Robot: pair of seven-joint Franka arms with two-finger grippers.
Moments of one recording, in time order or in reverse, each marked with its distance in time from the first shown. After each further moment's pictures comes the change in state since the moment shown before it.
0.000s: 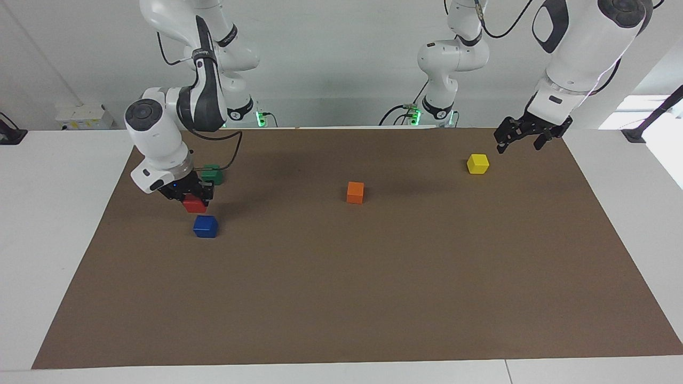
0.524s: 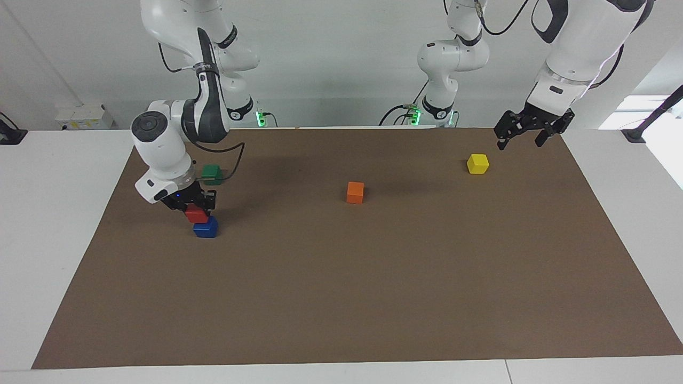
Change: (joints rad) left arm -0.001 -0.011 -0.013 0.019 -0.001 0.004 0.000; right arm 0.000 0.049 0.000 -0.003 0.000 0.088 -0.012
